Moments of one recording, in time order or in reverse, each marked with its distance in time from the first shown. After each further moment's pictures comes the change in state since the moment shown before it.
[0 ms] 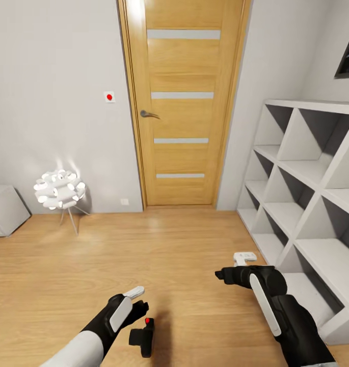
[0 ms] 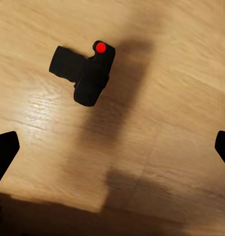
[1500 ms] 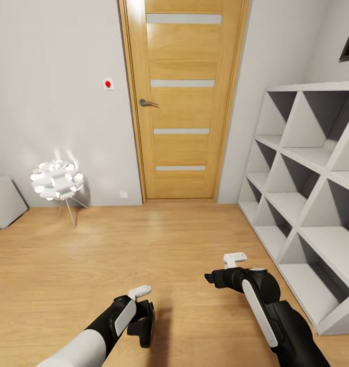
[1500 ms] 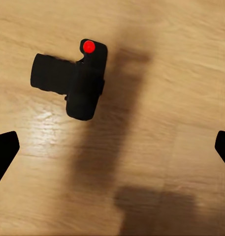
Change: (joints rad) left arm -0.017 -0.003 -0.097 0.048 -0.092 -0.051 -0.111; right arm 0.036 0.015 0.087 -0.081 -0.006 0.000 0.008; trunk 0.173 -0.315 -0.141
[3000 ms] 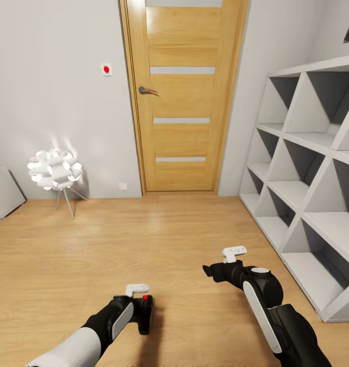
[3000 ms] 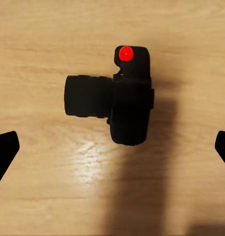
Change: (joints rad) left arm -0.013 0.046 -0.161 0.005 -0.105 -0.062 -0.001; right arm 0.021 -0.007 0.027 -0.094 0.009 -0.075 -0.003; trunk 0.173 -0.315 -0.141
